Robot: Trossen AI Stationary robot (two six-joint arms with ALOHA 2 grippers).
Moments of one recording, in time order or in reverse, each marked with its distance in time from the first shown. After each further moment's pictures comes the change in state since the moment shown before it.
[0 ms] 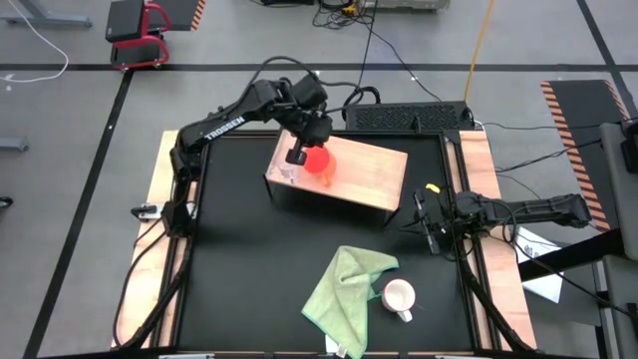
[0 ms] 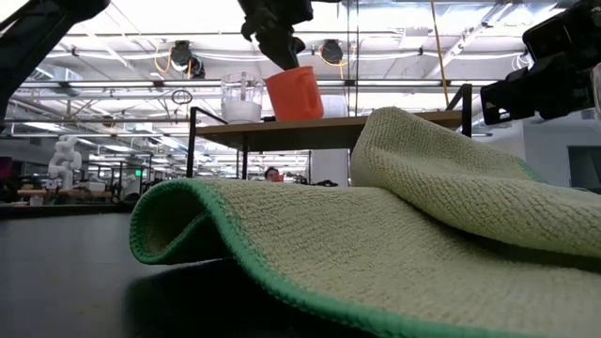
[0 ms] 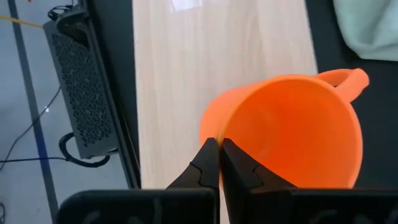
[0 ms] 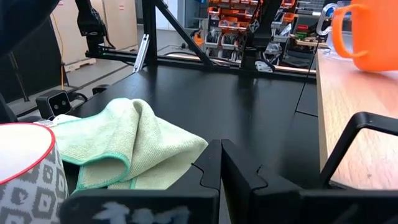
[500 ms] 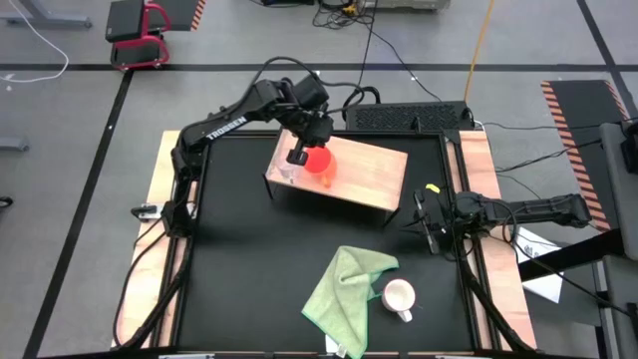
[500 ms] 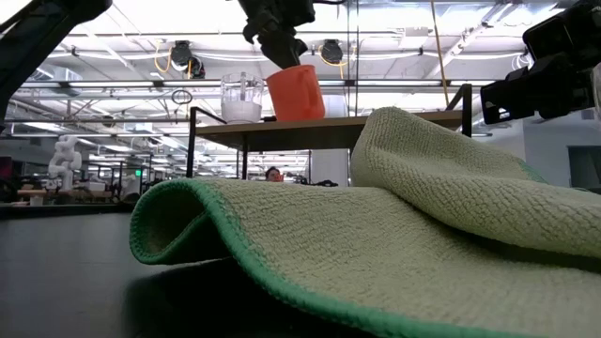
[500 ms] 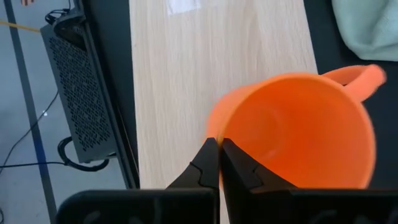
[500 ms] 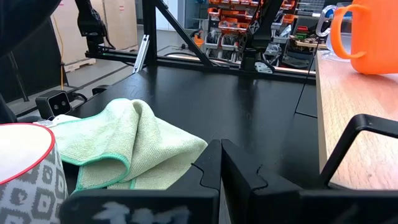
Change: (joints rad) left arm 0.002 0.013 0.000 0.007 0.009 0.013; right arm 0.000 0.001 0.000 0.004 0.000 -0.003
